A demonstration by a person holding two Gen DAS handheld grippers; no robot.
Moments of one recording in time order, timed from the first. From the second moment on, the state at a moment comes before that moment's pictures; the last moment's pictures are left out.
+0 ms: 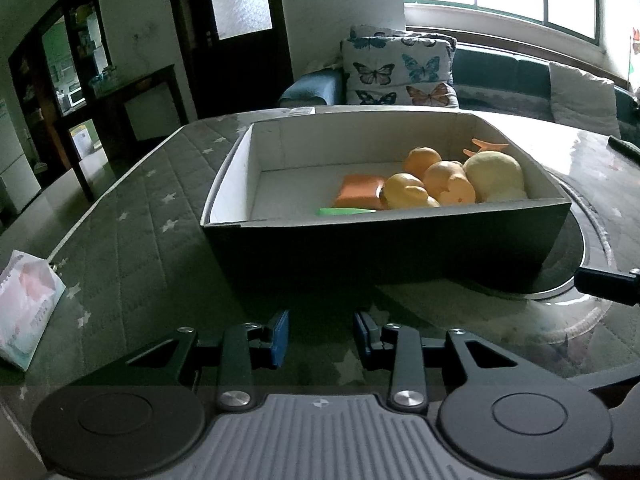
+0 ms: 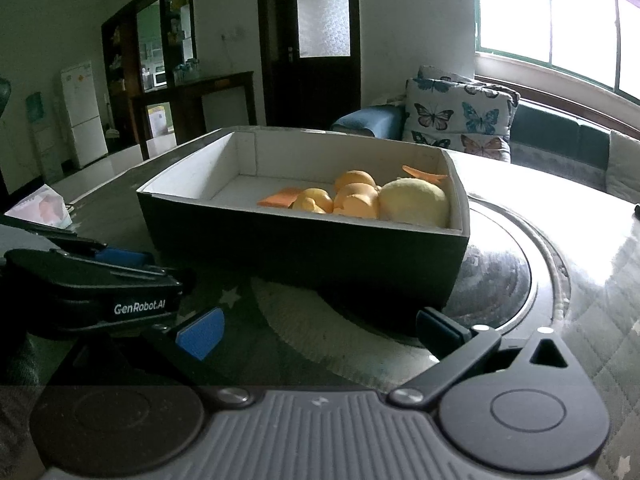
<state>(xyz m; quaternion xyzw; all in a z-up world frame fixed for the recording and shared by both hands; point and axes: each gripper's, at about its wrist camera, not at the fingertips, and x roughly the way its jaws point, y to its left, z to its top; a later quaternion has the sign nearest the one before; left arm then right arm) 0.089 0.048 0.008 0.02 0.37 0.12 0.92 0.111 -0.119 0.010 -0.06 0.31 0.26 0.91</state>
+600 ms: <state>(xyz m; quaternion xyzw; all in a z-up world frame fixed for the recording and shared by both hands) 0.106 0.048 0.013 0.03 0.38 0.12 0.92 0.130 -0.115 0.013 -0.07 0.32 0.26 0.91</state>
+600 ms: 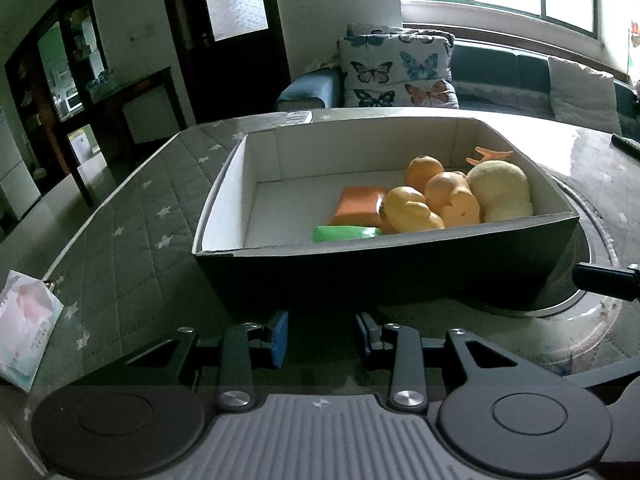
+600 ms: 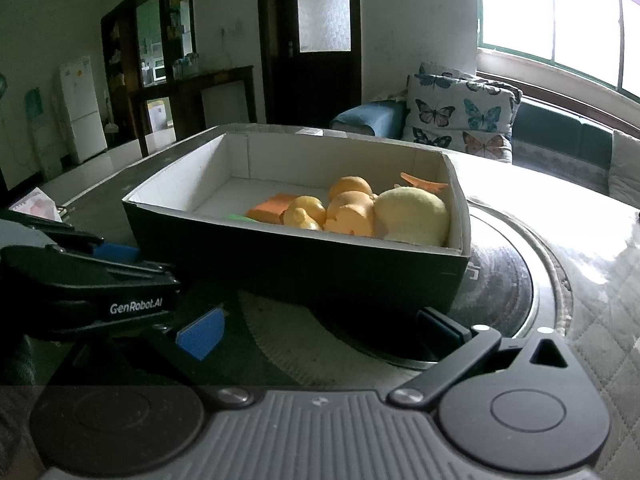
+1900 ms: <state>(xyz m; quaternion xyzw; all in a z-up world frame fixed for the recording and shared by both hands) 0.132 0.044 0.013 0.02 0.39 0.10 0.91 0.160 -0.112 0.010 -0.07 0.34 0.26 0.90</state>
